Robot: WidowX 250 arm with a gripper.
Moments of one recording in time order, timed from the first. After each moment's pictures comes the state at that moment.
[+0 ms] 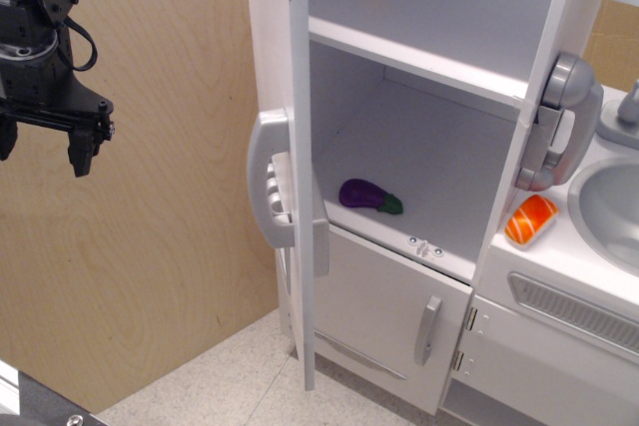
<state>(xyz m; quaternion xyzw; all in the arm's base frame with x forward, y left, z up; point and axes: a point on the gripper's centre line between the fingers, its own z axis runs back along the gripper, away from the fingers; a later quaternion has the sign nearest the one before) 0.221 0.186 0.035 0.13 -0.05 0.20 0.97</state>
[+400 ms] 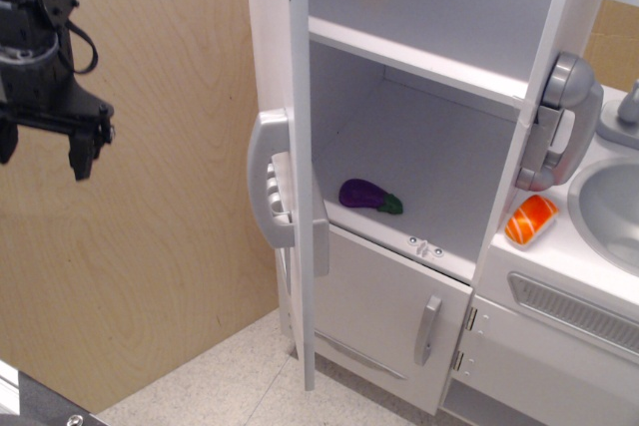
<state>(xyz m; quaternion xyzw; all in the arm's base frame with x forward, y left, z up) 0.219 0.182 0.029 0.12 -0.04 0.20 0.97</state>
